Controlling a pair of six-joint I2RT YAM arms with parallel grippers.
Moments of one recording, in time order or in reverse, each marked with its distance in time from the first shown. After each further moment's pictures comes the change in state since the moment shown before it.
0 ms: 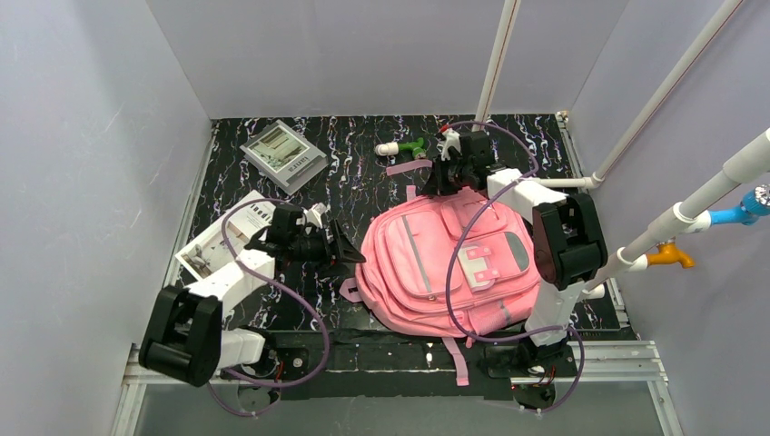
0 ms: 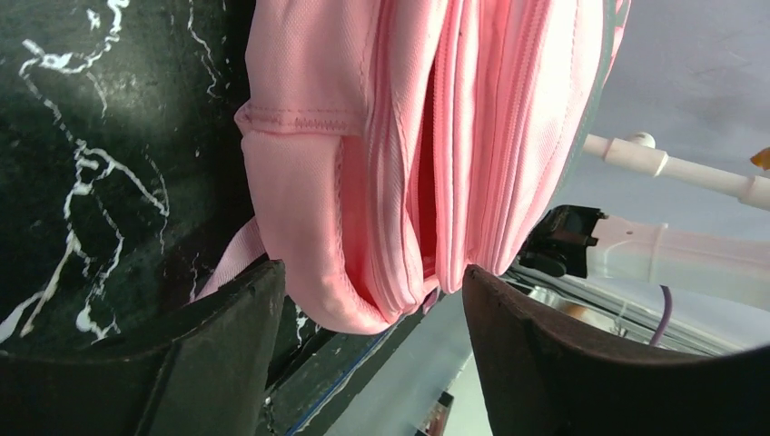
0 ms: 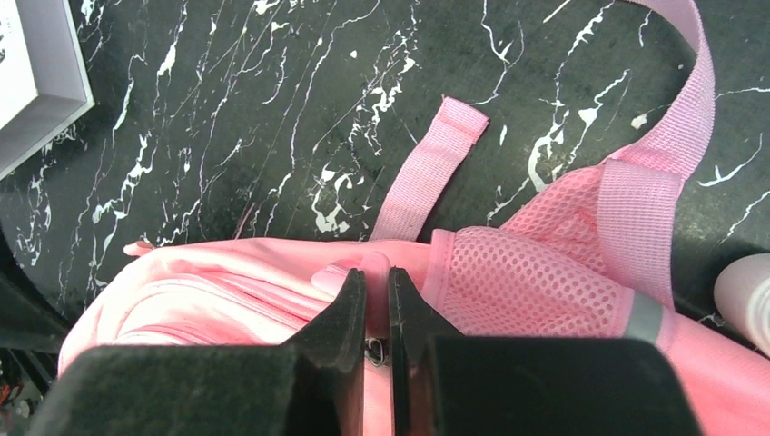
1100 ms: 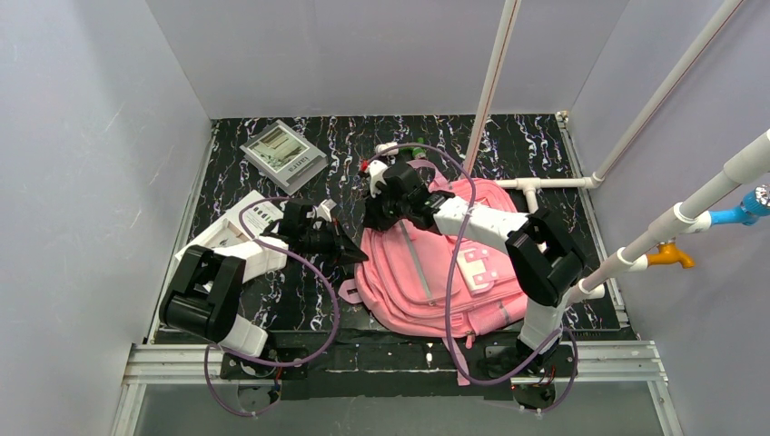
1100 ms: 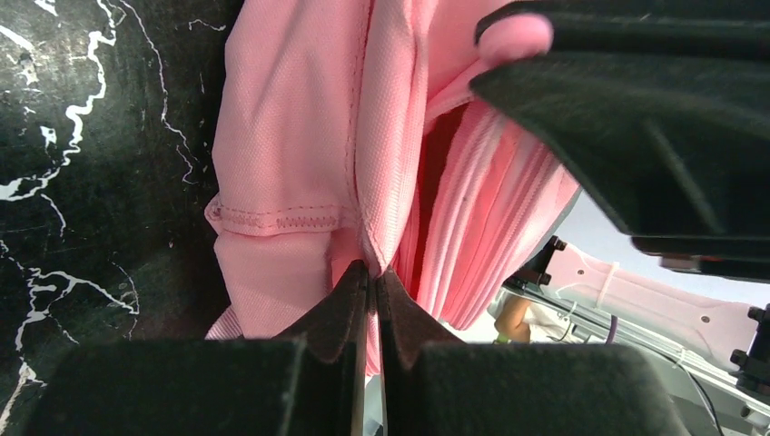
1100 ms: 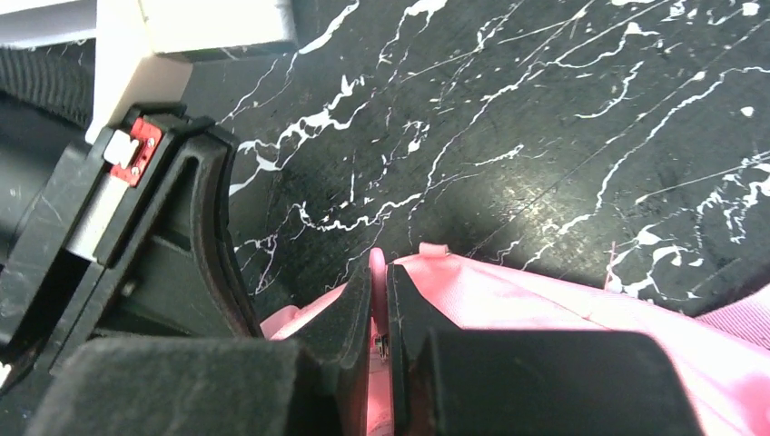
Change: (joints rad) left arm -0.005 0.278 0.046 0.252 0.084 -0.116; right arm 0.472 -0.020 0.006 0.072 0.252 -0.008
